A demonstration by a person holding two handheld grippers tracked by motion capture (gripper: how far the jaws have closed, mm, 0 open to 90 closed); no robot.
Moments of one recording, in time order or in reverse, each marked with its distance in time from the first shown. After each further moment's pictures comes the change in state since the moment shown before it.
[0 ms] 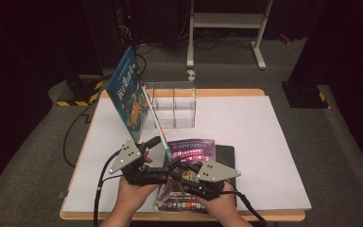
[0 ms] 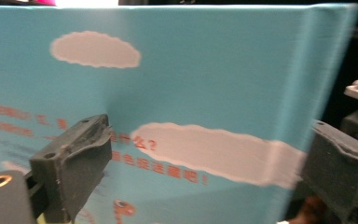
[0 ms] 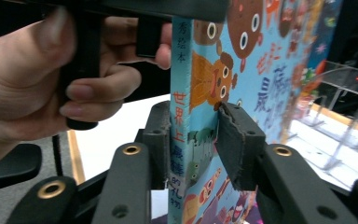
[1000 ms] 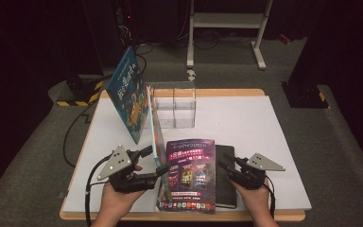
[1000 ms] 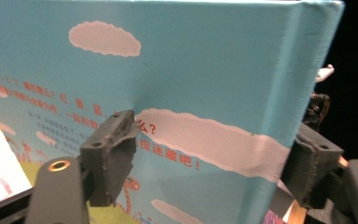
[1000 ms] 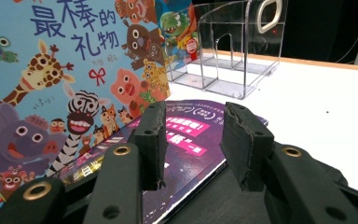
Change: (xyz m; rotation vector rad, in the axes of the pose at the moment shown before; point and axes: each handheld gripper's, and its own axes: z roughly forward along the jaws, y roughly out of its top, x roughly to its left) left arm 0.004 -0.001 -0.036 0.098 -0.035 0.062; right arm -0.093 -0.083 -0.073 0.011 -0.266 0.247
